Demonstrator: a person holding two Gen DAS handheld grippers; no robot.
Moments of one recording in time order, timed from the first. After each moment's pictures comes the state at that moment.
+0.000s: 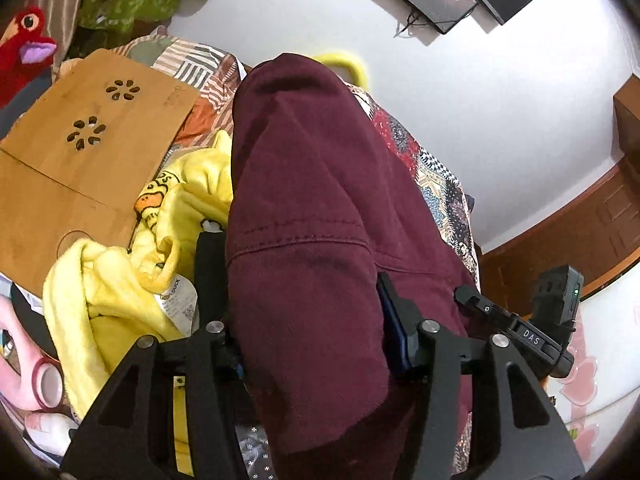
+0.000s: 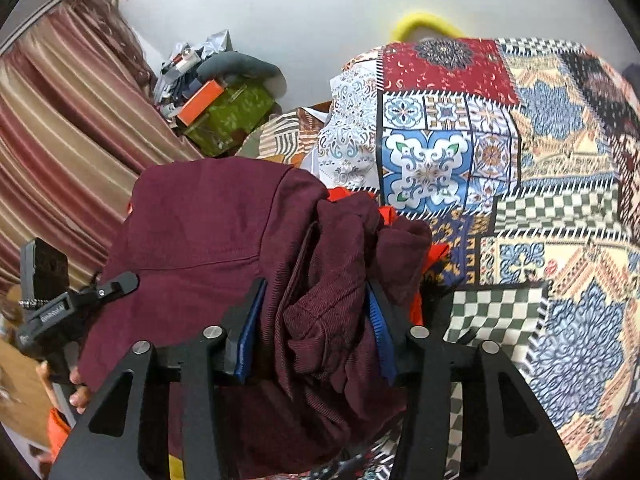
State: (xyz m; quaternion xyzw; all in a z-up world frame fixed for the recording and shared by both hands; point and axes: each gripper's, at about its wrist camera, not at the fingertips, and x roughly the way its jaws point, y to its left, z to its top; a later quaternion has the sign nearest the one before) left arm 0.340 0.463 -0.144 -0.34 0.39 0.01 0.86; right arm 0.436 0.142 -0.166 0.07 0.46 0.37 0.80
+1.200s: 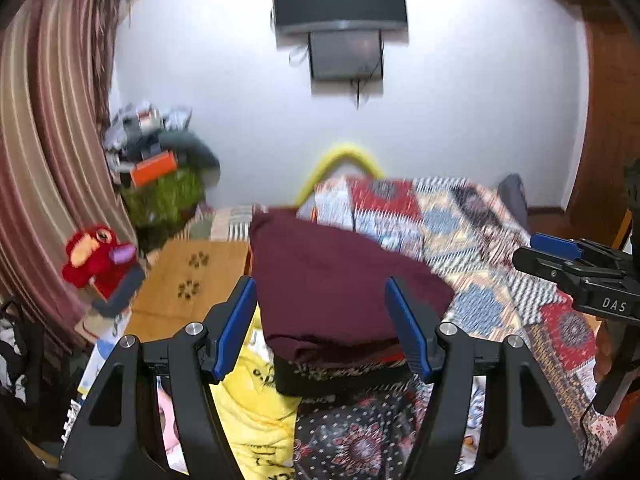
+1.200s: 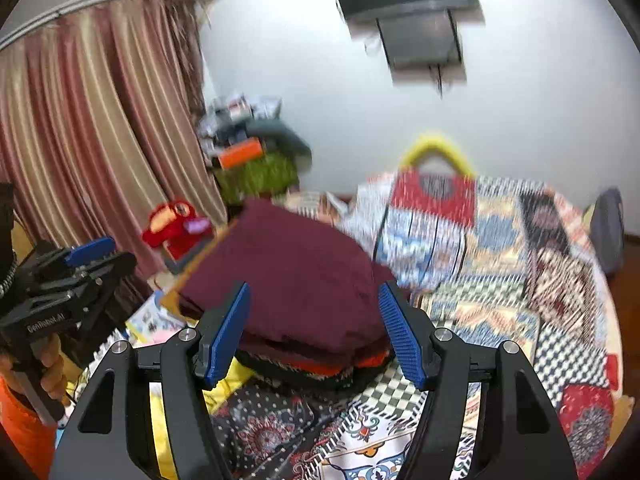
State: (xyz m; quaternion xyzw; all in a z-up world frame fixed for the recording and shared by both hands) left arm 0.190 0.268 0.020 -0.01 0.25 0.14 0.96; right arm 0.278 0.069 -0.033 0.00 0.26 0.38 0.89
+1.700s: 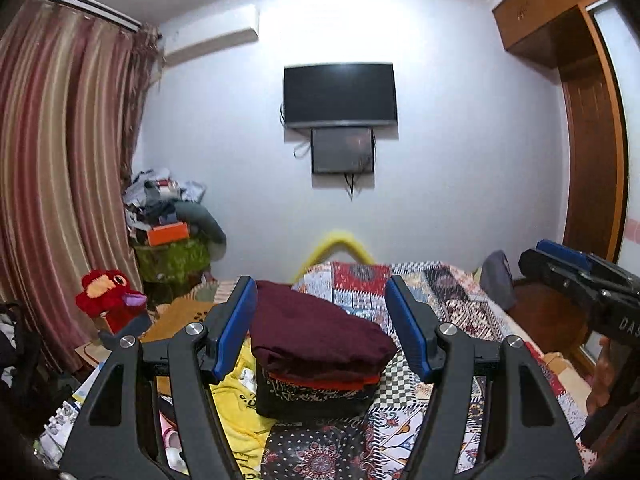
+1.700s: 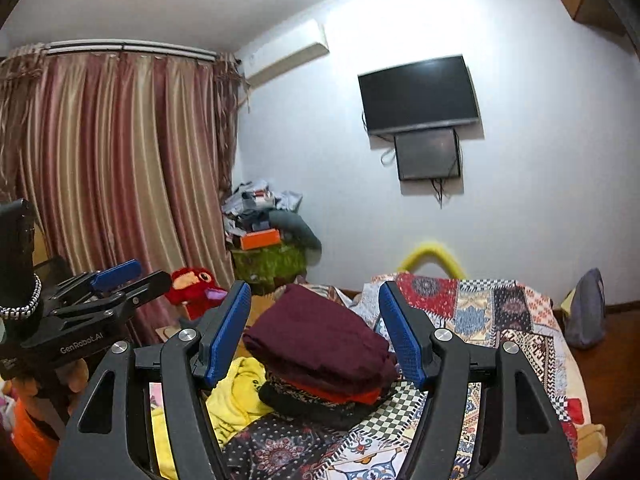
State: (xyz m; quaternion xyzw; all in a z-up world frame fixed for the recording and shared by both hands) left arm 0.060 0.183 0.071 -0.01 0.09 0.15 0.98; right arm 0.134 0.007 0.034 0.01 0.08 0.38 0.92
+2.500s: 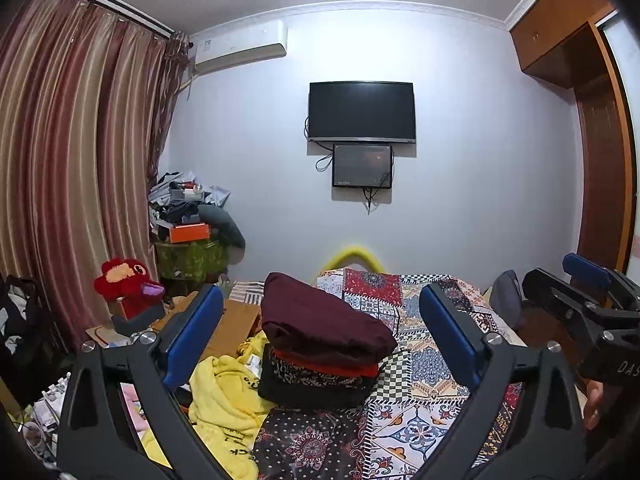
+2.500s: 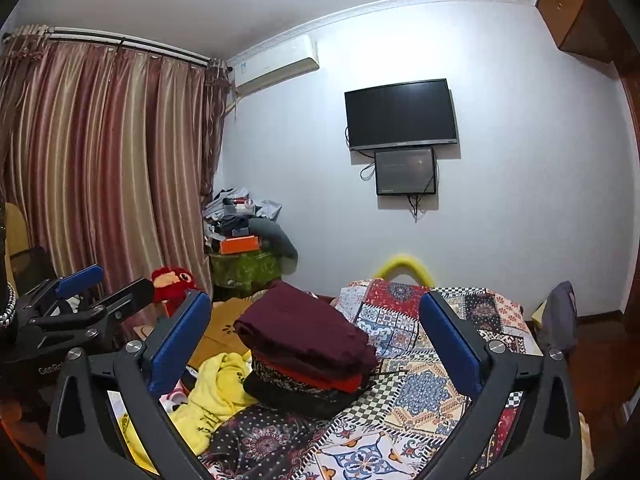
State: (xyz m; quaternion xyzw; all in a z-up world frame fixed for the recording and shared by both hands) left arm 0.012 0.159 0.044 -0.03 0.06 0.19 0.98; right arm 0.106 0.001 0.018 -0.01 0.05 0.34 0.94
